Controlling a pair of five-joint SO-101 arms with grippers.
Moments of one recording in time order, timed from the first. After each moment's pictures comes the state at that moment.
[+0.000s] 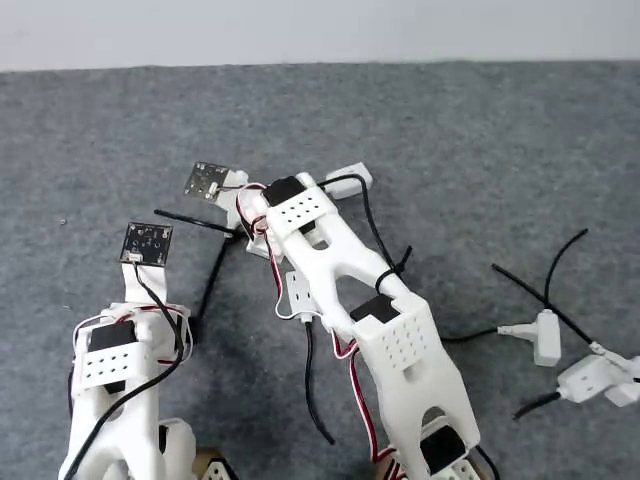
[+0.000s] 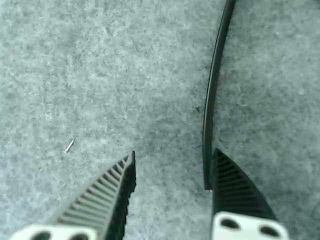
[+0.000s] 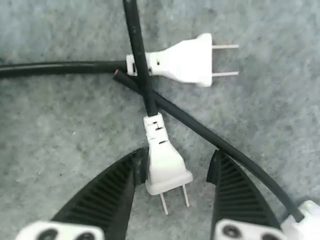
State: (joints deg) left arm -17.4 -40.9 73.8 49.1 -9.0; right arm -34.8 45.2 -29.2 64.1 38.1
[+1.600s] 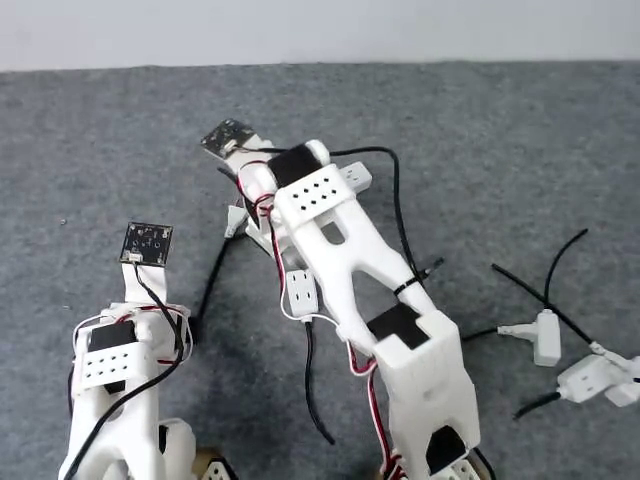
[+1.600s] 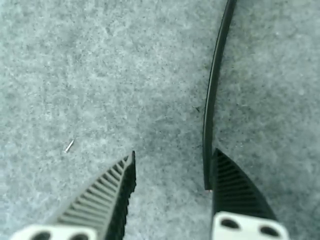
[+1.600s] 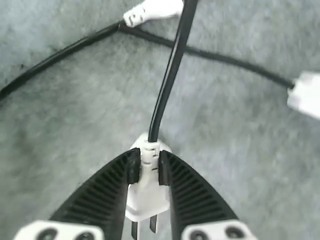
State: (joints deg) left arm -17.4 -40.9 73.8 49.1 -9.0; right arm -34.8 30.5 -34.4 91.6 14.5
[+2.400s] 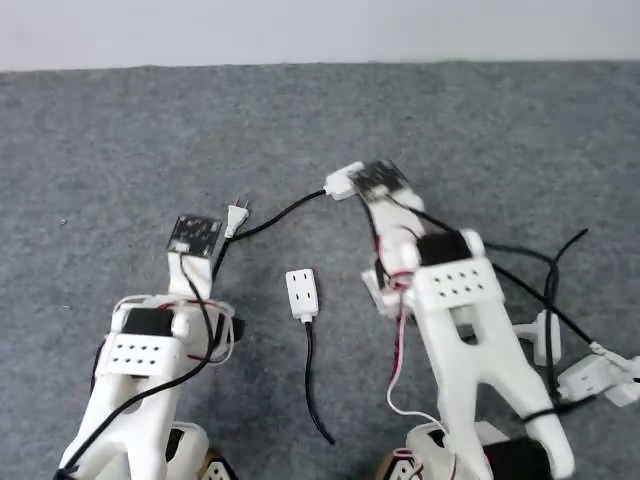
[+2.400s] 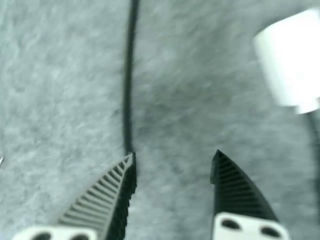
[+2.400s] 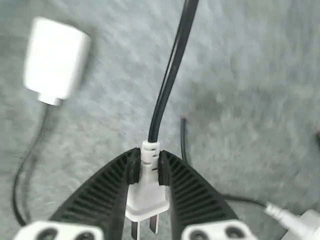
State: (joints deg) left arm 0.5 -40.6 65.8 61.0 2.9; right arm -13.1 -23.3 37.5 70.3 12.7
